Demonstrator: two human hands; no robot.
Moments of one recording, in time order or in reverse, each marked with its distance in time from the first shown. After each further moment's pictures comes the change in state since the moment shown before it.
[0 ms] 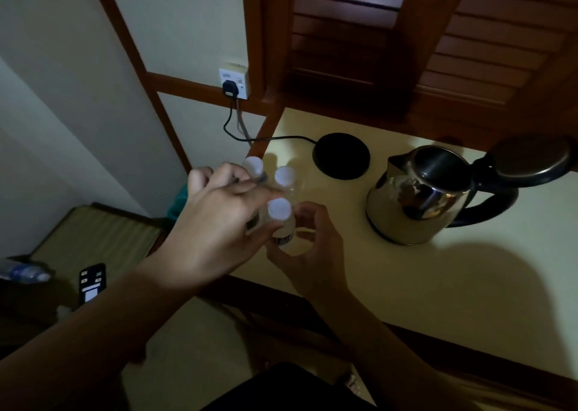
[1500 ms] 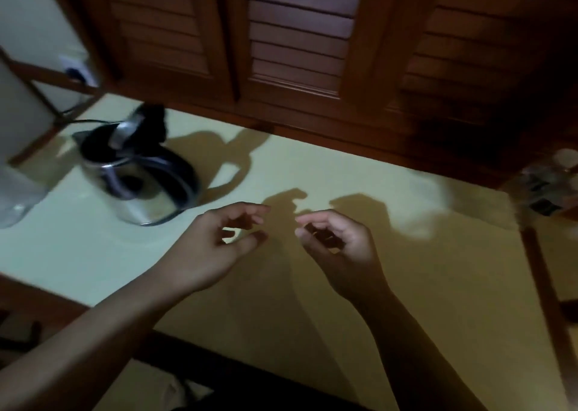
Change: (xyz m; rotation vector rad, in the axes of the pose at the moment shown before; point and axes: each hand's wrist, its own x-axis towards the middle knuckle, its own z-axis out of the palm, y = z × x) left_hand 0.171 0.430 0.176 -0.886 -0.164 -0.466; right_hand 0.028 0.145 -0.536 0.074 -0.232 0.093
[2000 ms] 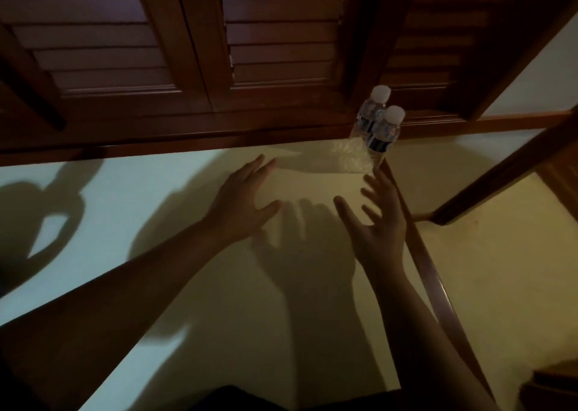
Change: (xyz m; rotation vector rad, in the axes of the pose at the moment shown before) left_hand 0.180 0.048 0.233 0.577 -0.291 0.384; right_hand -0.064 0.089 -0.205 -0.166 0.801 0.199
